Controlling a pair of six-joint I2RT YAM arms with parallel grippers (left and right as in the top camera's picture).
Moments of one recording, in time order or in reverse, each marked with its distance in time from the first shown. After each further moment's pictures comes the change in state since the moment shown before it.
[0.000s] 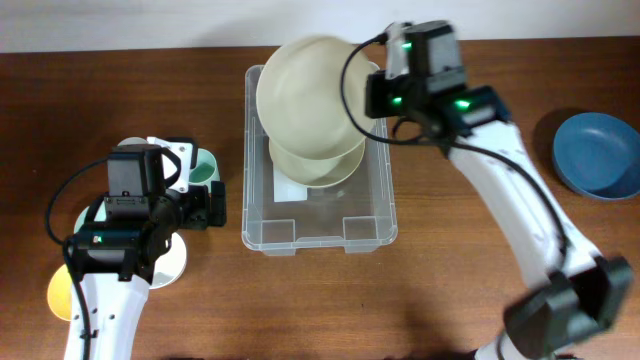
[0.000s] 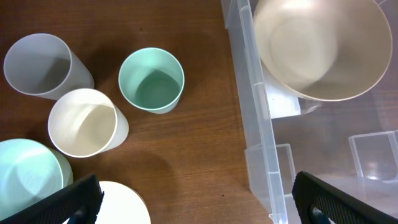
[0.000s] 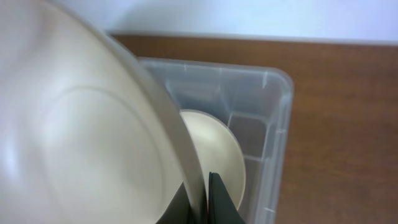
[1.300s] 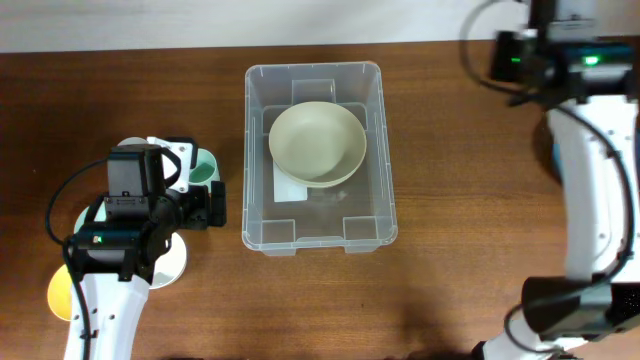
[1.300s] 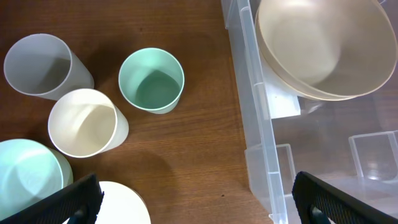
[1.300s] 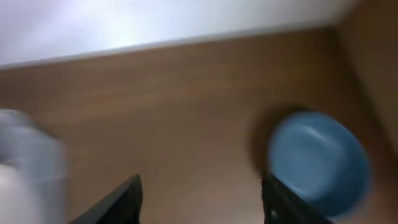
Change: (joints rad) left arm 0.000 0.000 0.000 0.000 0.000 0.000; right arm -0.372 0.056 0.398 -0.470 0.387 -0.131
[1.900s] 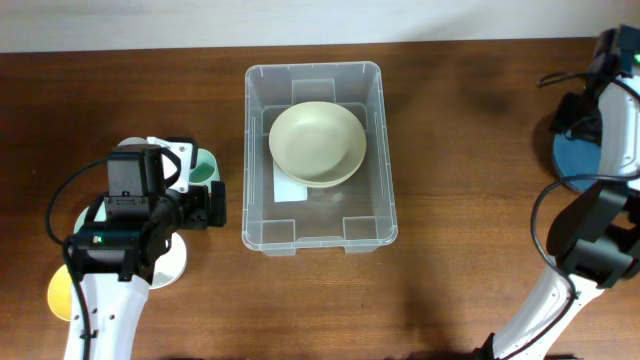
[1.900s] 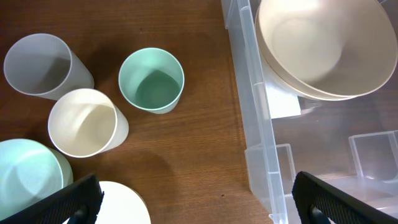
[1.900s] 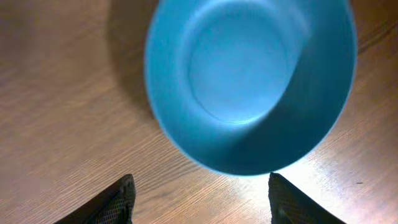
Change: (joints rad) left arm 0.000 0.000 0.000 0.000 0.000 0.000; right arm -0.357 0.368 -0.006 -0.101 0.010 0.013
